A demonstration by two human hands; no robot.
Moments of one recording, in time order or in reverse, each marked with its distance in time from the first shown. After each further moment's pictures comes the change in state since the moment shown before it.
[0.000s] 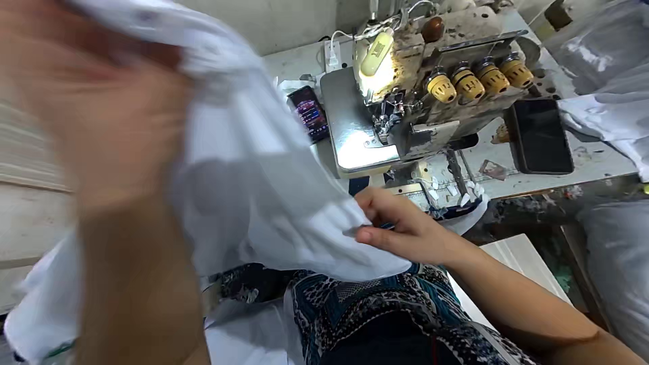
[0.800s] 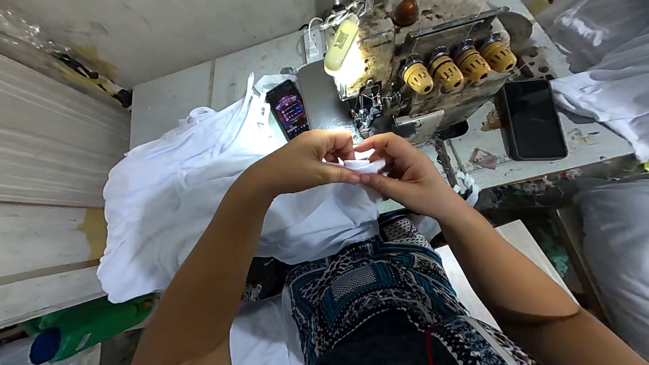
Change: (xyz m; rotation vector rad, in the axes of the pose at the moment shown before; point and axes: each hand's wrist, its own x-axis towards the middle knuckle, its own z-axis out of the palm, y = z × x) left_hand 0.014 0.010 0.161 -0.430 -0.679 -0.717; right_hand 0.003 0.019 -0.054 -0.161 0.252 0.046
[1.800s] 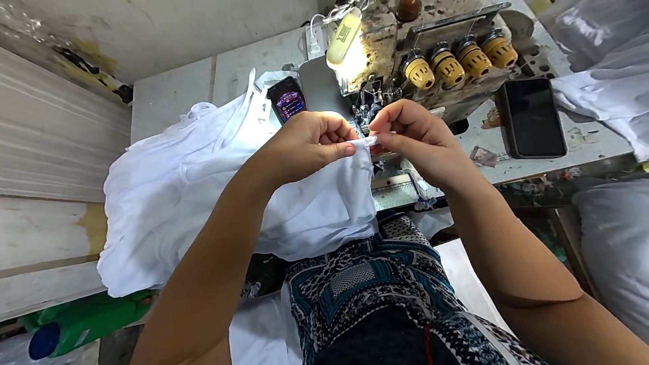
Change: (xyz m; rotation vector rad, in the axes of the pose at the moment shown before) left_hand -0.002 0.014 0.000 0.166 0.200 -0.075; right_hand 0.023 -0.004 -0.024 0.143 0.002 0.036
